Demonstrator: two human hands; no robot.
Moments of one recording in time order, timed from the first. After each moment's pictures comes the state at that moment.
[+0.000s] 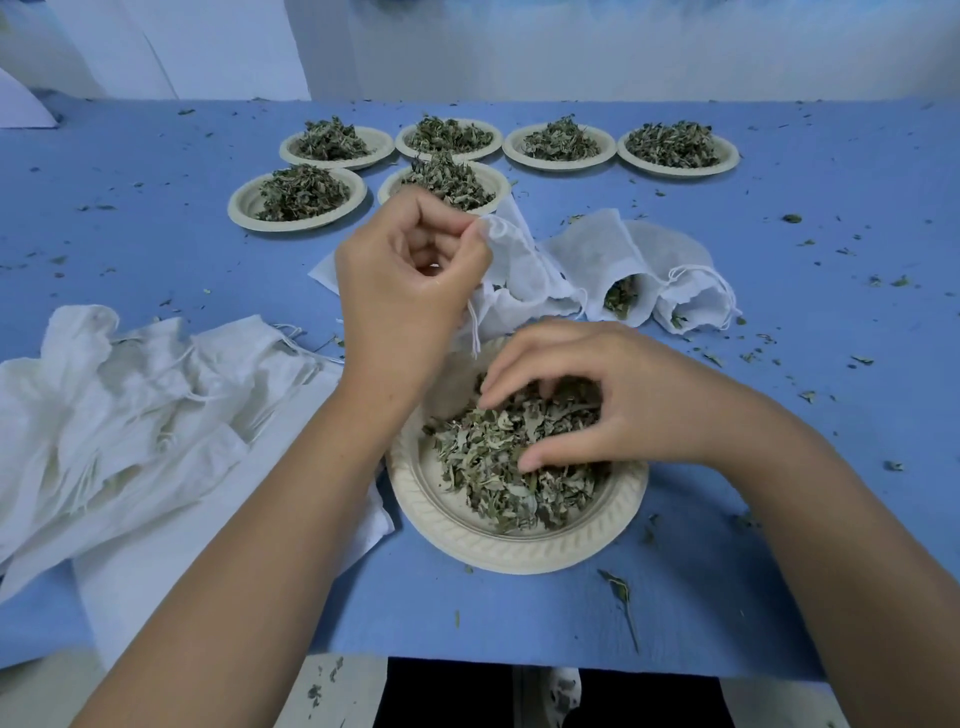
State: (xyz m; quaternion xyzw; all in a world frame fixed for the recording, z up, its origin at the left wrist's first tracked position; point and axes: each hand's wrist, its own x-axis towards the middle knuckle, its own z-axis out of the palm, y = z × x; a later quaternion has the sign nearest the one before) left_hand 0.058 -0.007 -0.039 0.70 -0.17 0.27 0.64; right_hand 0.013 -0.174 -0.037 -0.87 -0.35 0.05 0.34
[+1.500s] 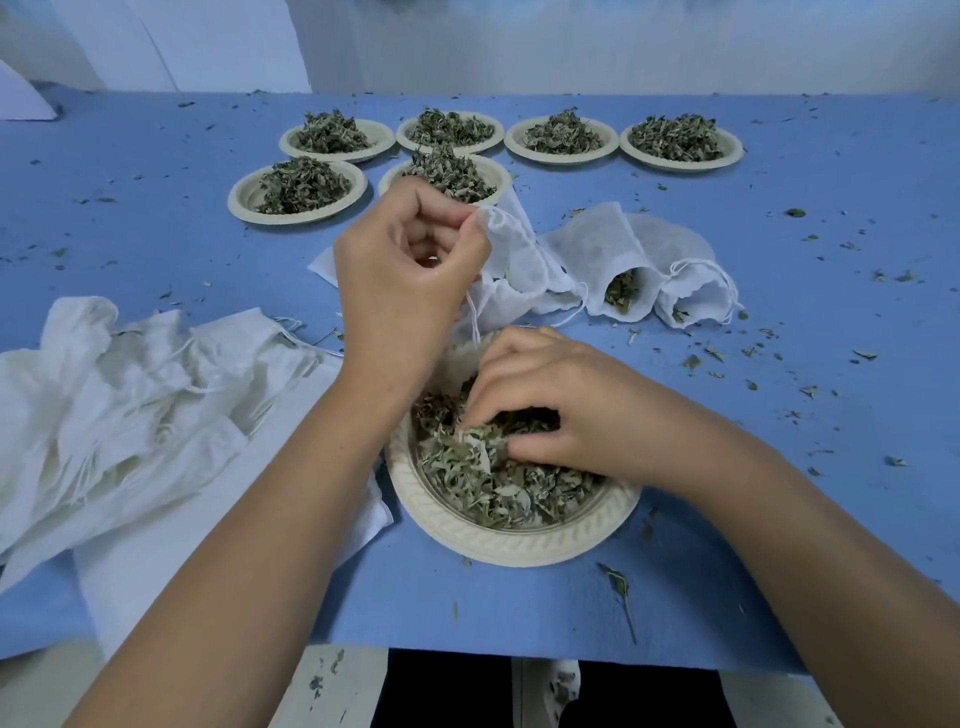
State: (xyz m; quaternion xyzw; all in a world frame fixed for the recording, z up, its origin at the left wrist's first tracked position) left_hand 0.055 -0.008 -0.038 0.71 -0.16 0.28 0.62; right_hand 0.009 -0.155 -0.047 -0.87 -0.41 0.01 0.29
